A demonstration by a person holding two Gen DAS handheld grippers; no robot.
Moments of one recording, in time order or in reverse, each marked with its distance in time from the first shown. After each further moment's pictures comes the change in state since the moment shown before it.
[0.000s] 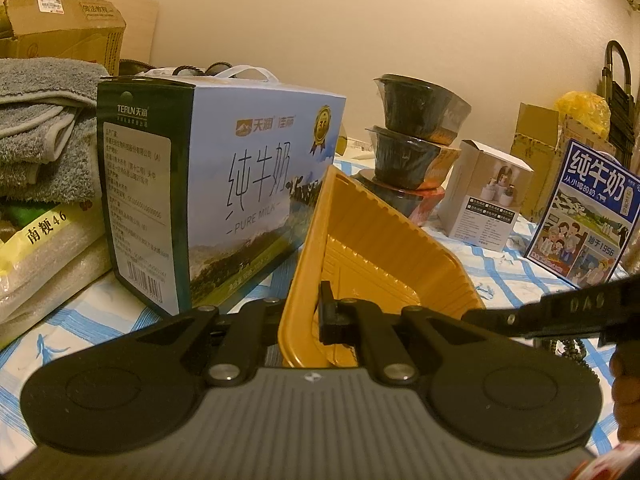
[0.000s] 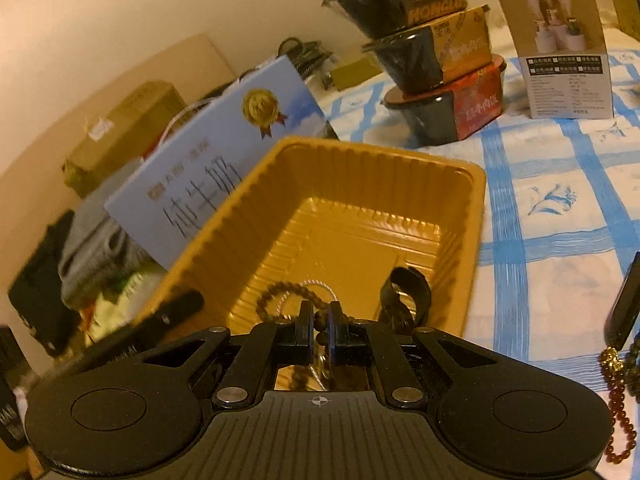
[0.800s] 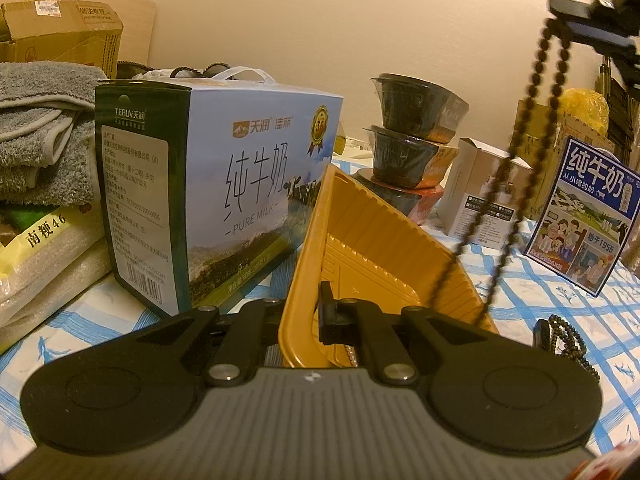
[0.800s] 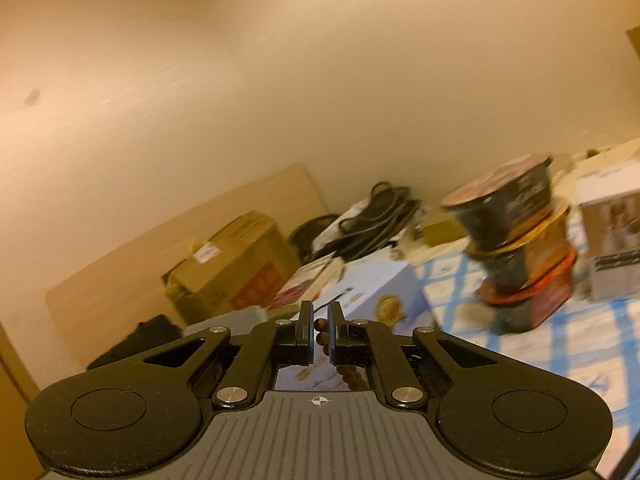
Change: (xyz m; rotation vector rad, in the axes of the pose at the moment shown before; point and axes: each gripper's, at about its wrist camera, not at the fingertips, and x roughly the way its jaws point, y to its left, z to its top) left arm -0.001 -0.003 0.001 0.011 0.003 0.001; right arm -0.102 0.078 0.077 -0.103 -0.374 0.246
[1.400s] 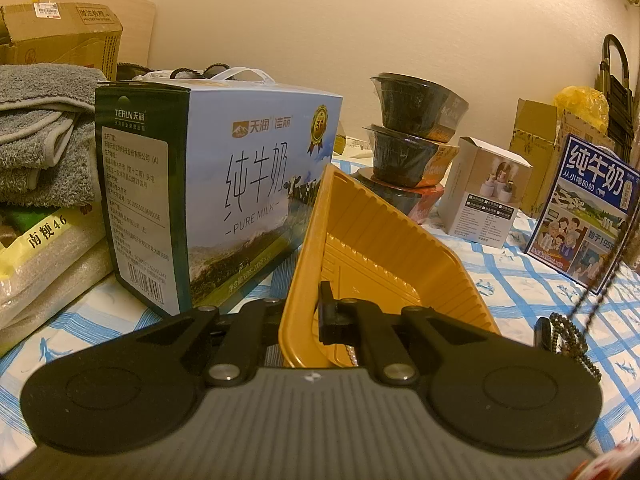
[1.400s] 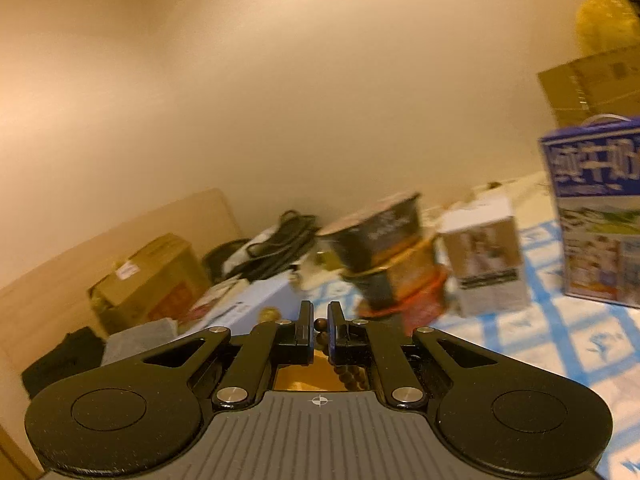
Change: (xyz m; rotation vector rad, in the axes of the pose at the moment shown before) left arm -0.001 0.000 0.000 0.008 0.000 0.004; right arm -0.108 -0.037 0.004 -0.035 -0.090 -0.253
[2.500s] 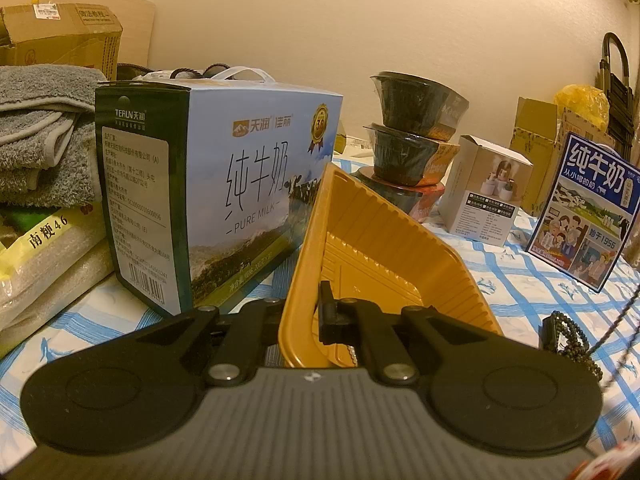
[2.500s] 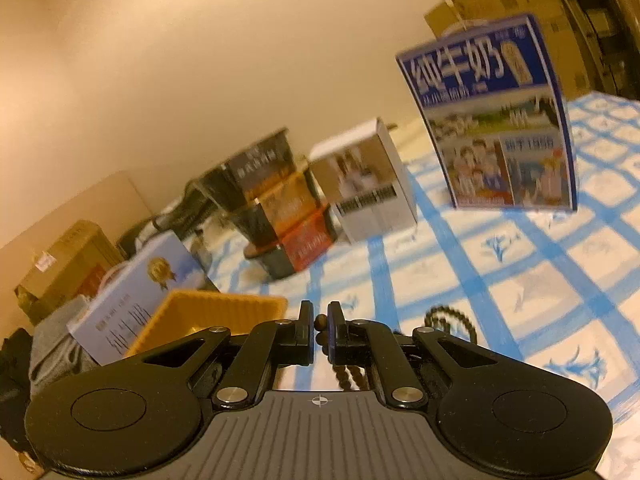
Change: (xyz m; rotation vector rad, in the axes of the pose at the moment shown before) left arm 0.001 0.001 -0.001 0.000 0.001 0.001; right arm -0.039 -0.079 -0.059 0.150 0.070 -0.268
